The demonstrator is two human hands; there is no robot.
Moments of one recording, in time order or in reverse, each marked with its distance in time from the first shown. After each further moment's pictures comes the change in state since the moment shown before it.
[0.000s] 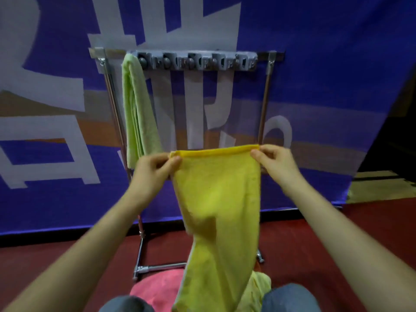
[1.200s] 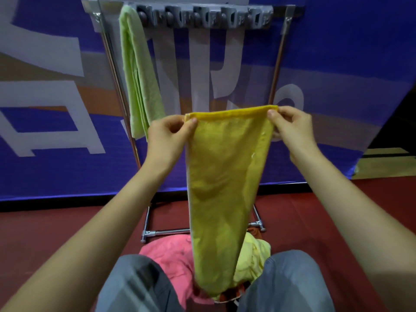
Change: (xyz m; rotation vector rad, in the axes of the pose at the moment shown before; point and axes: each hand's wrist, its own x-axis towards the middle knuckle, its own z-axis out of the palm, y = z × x) left_hand -0.005 0.005 0.021 -0.143 0.145 -0.017; right_hand 0.007 0.011 0.001 0.107 0.190 0.035
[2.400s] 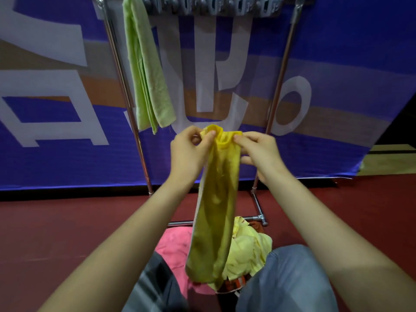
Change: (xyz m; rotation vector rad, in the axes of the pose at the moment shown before) left_hand -0.024 -0.029 0.033 0.020 0.066 -0.155; right_hand -0.053 0.014 0.053 0.167 -0.237 0.323
